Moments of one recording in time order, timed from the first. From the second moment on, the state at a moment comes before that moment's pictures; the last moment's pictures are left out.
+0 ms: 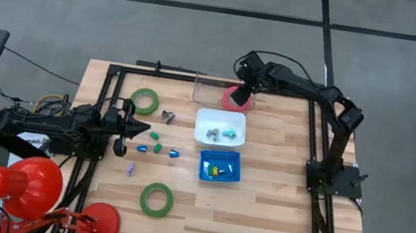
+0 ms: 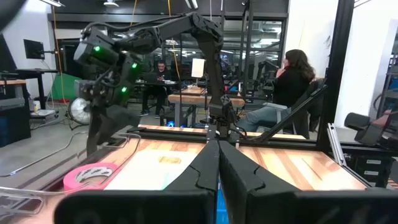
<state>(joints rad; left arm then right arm) 0.08 0.16 0.01 0.32 -0.05 -0.03 -0.65 1.88 1.47 -0.67 0.10 -0.06</state>
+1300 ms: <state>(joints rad) 0.08 0.16 0.01 0.32 -0.05 -0.03 -0.28 1.73 1.47 -0.55 0.10 -0.06</state>
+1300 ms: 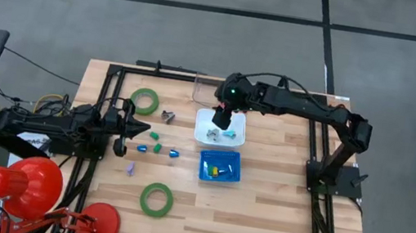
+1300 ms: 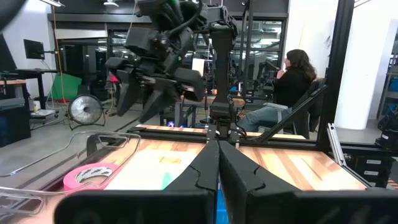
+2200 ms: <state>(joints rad) 0.08 0.16 0.01 0.32 -0.05 -0.03 -0.18 1.73 1.31 -0.32 0.00 0.08</state>
